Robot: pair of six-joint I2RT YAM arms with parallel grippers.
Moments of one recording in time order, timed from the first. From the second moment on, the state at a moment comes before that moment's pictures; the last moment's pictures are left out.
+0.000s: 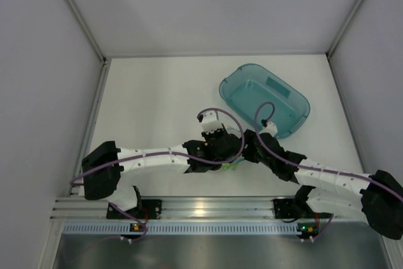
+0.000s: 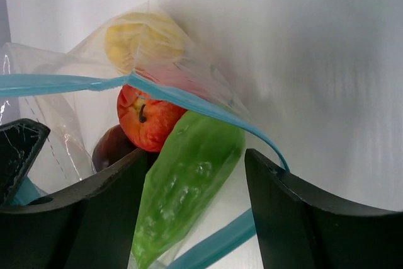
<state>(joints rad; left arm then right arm) -1.25 1.54 1.05 -0.26 -0.86 -1.17 0.84 0.98 0.37 0.02 0.24 1.04</state>
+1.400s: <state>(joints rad) -1.24 1.48 0.77 -0.11 -0.82 -1.23 0.89 1.07 0.45 0.02 0.32 0.91</state>
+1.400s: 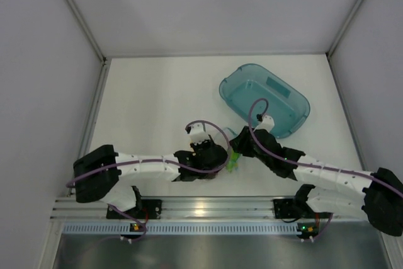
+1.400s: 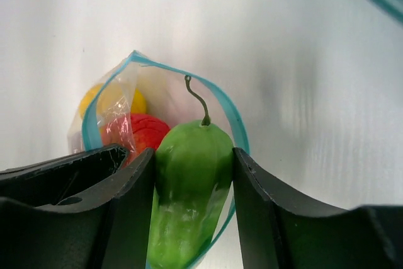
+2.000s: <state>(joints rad) -1.19 1.35 0.77 -0.10 -0.77 -1.13 0.71 0.87 0.74 -0.24 0.44 0.60</state>
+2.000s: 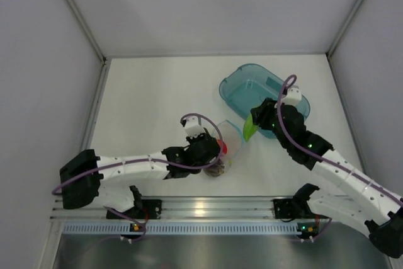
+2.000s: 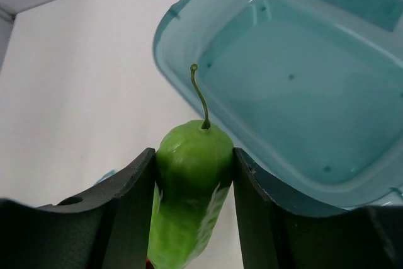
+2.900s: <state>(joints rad) -1.11 1.23 0.95 -0.19 -0.65 -0.89 0.23 1.42 1.03 -0.27 0.31 0.40</state>
